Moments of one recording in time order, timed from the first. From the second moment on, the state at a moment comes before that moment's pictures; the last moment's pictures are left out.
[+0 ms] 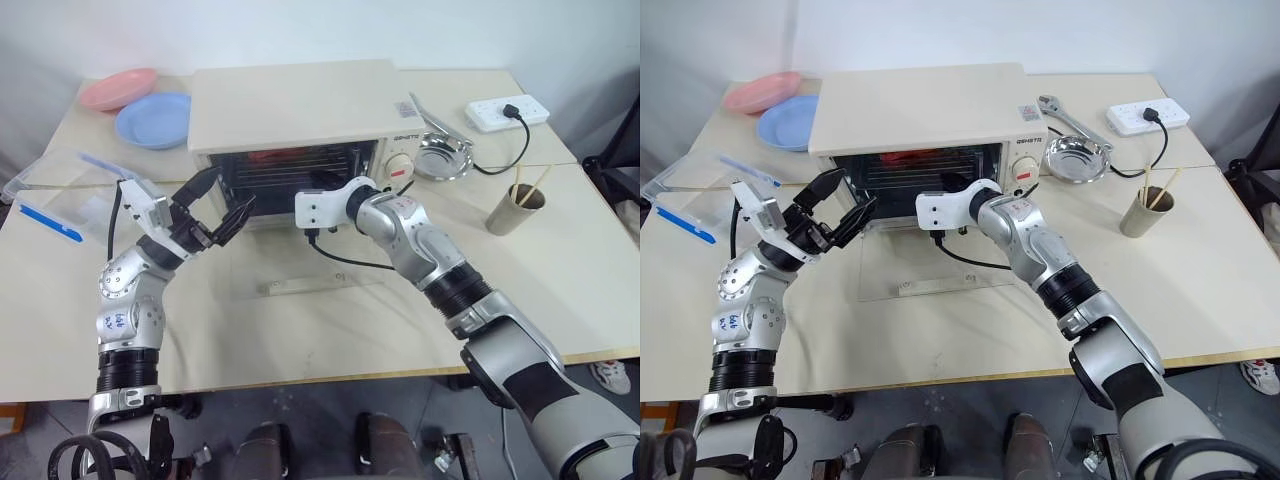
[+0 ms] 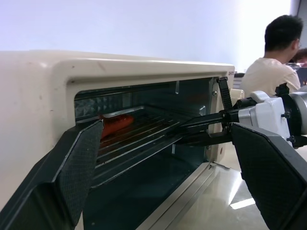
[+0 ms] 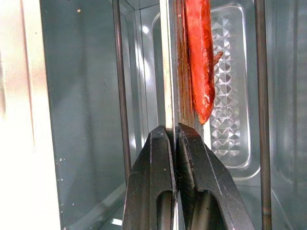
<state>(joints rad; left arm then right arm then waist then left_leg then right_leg) -0.51 0.41 0.26 0.22 -0.53 -0.04 -0.83 -1.01 -0.30 0.51 0.44 -0.73 -0.02 0.35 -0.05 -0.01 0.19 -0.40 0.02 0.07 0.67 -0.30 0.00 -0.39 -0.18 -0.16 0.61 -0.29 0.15</state>
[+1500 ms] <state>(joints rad) -0.62 0.48 0.26 0.41 -0.51 -0.05 -0.95 -0.55 -0.50 0.43 -0.20 -0.73 -0.07 0.56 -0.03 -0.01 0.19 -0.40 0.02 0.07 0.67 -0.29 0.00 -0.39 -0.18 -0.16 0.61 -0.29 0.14</state>
